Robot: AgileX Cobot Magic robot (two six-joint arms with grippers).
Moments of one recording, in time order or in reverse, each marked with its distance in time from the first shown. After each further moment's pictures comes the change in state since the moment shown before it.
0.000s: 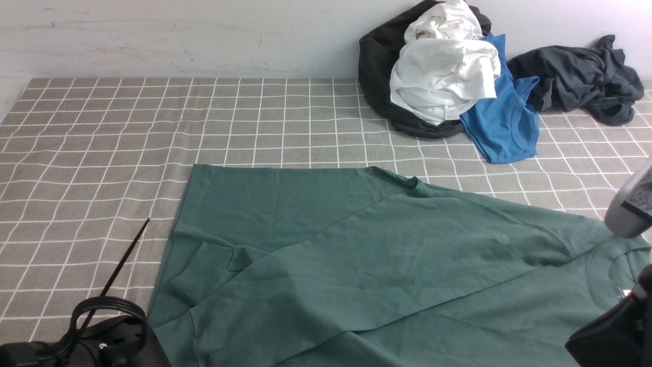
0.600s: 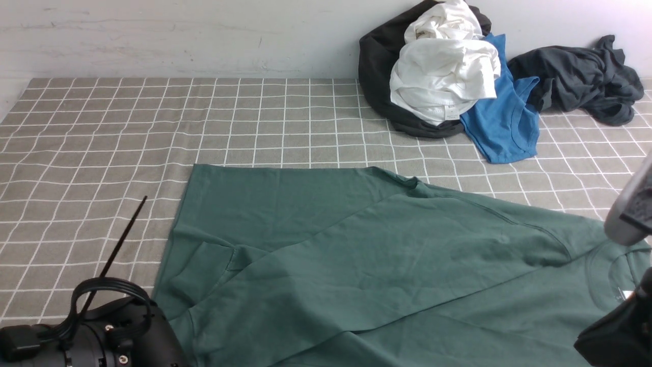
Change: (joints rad) right arm 0.000 0.004 0.017 -0.050 -0.001 -0.105; left arm 0.000 -0.008 -0.070 0.010 0.130 -0.045
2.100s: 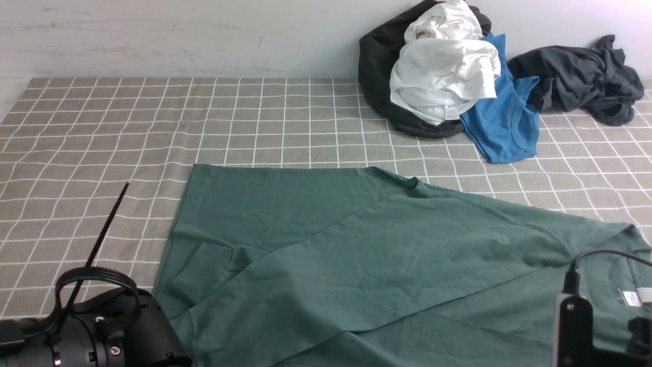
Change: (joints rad) right arm 0.020 0.173 0.445 -0.456 -0.458 -0.170; left arm 0.000 -0.024 -0.025 -0.035 0.036 -0.003
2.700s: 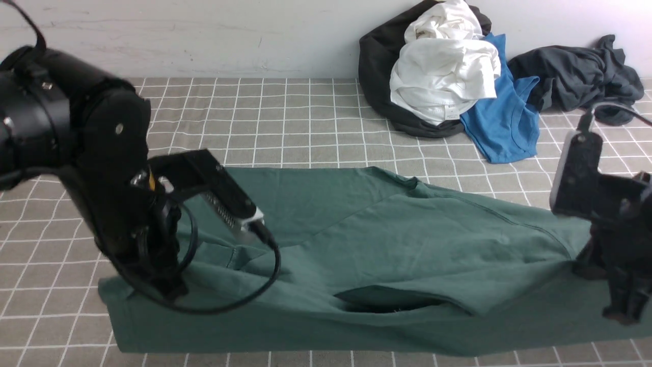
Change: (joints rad) right arm -0.293 0.237 -0.513 0.284 0.160 -0.335; left arm 0.429 0.118 -0.573 0.023 0.135 0.155
